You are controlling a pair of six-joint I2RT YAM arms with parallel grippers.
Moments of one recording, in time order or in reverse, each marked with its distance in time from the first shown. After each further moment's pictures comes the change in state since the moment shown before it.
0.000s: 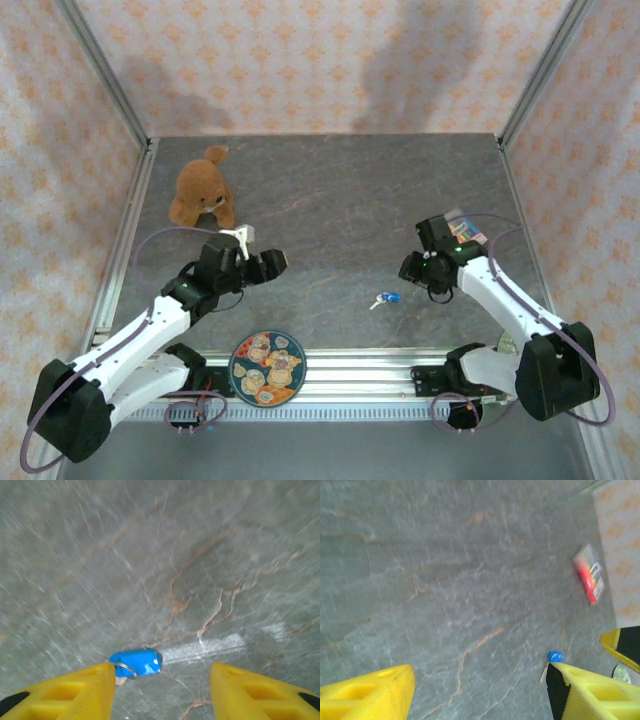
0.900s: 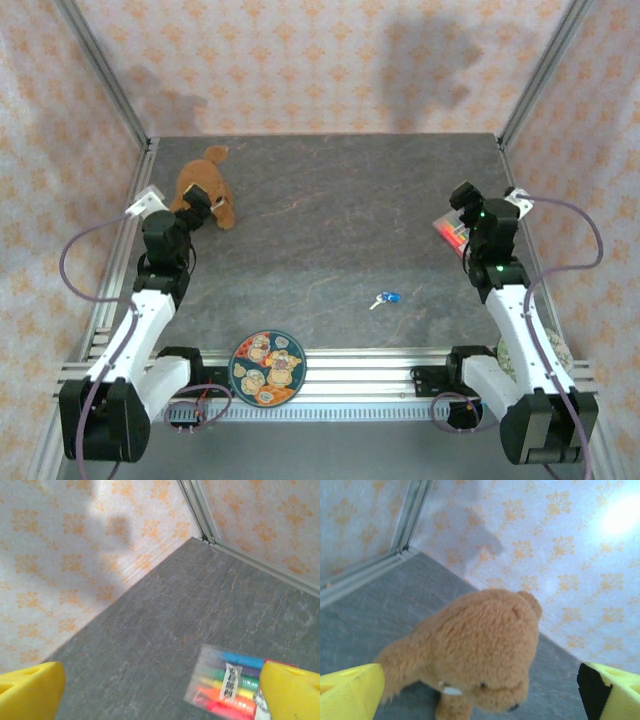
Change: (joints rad) left arm 0.496 -0.024 0.015 0.389 -0.442 0.143; right arm -0.341 -0.280 -0.023 0.636 0.304 -0.060
